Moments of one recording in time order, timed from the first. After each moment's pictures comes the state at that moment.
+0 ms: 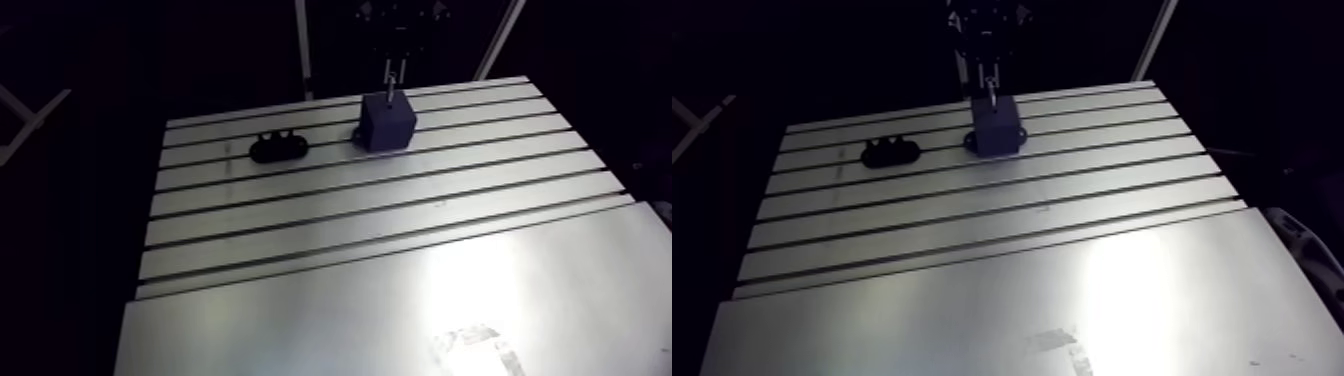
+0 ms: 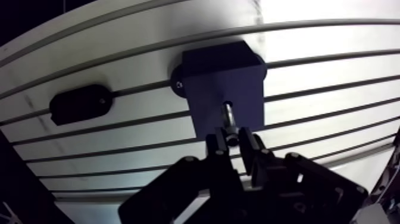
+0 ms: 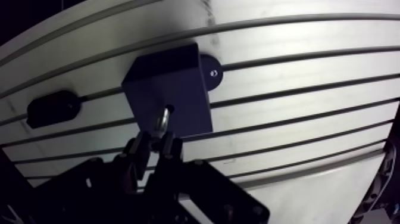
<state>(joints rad) -0.22 -1.04 1.39 -1.68 -1.59 -1.59</state>
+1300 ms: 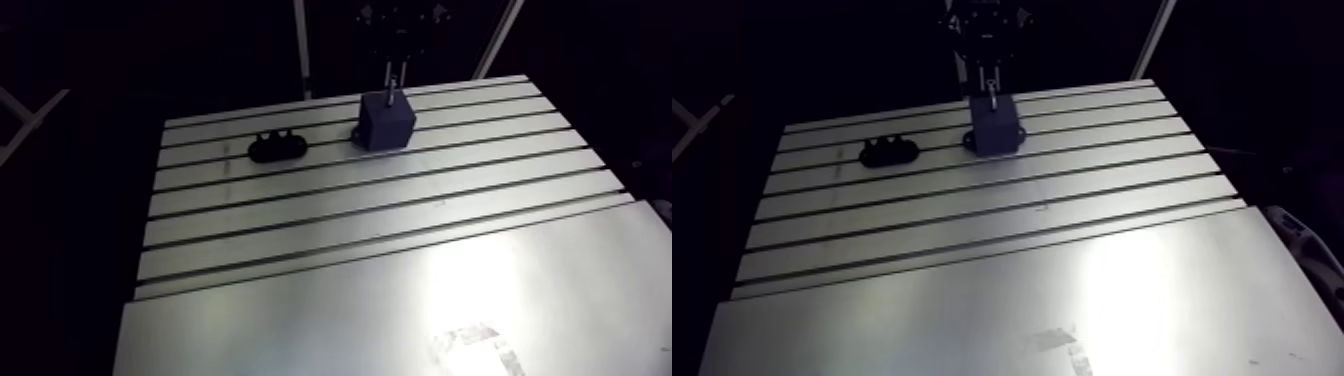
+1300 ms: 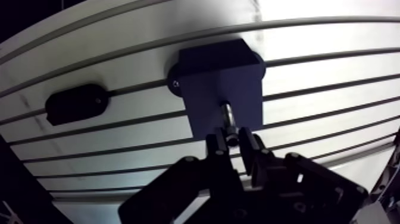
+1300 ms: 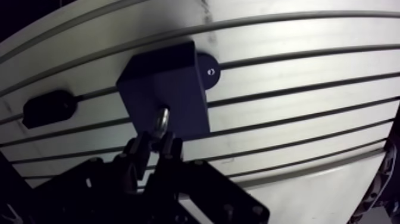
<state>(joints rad) -0.22 -1.03 1.40 -1.68 -1.60 -1.59</state>
